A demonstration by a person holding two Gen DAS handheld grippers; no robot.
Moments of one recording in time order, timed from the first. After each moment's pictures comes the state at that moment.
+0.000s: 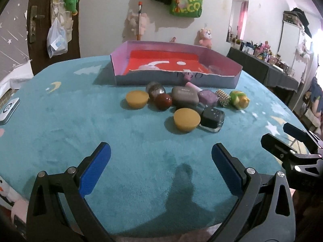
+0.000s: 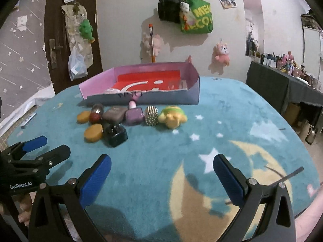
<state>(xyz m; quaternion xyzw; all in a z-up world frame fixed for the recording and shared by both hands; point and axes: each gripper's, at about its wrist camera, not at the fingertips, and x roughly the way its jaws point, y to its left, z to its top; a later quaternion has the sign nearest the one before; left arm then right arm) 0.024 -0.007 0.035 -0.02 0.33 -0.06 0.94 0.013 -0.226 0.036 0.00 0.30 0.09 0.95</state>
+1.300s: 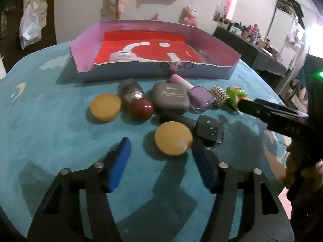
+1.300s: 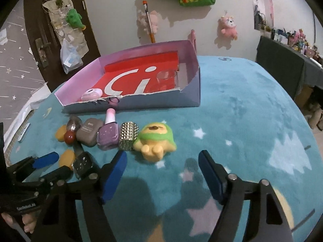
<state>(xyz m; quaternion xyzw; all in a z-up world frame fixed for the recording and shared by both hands) 0.092 -0.025 0.033 -0.02 0.41 -0.14 0.90 0.122 -0.253 0.038 0.04 0.40 0.12 0.91</state>
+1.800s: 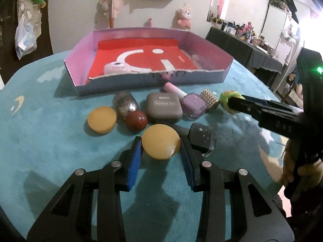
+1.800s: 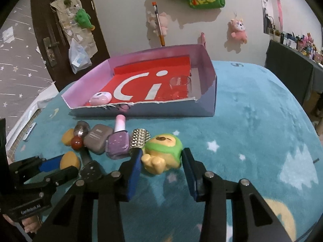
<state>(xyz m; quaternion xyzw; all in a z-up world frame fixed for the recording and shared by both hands) 0.093 -0.026 0.049 -0.01 0.40 -0.15 0.91 0.121 -0.240 0.047 0.03 0.38 0.15 0.91</state>
